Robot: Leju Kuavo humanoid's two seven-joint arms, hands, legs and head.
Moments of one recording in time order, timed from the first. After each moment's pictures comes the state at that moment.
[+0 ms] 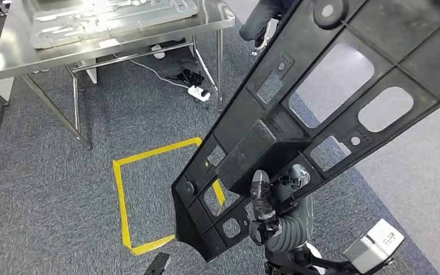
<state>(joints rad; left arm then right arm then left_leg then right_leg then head) -0.15 -0.02 -0.99 -0.19 0.88 0.50 -0.10 -0.18 -0.02 0.77 -1.83 -0.14 -0.70 -0.44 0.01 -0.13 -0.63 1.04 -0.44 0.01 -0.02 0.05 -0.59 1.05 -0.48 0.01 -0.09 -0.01</state>
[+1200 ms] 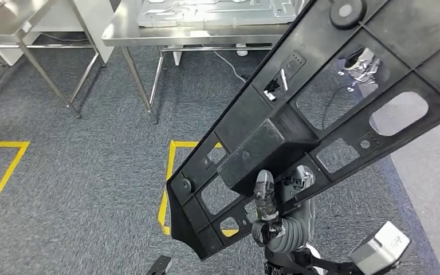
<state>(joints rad) -0.16 -0.02 -1.02 -0.19 0.88 0.47 -0.06 -0.17 -0.01 0.77 -1.83 -0.19 -0.70 -0.50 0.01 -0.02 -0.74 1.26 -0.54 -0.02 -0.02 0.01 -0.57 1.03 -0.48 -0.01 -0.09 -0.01</state>
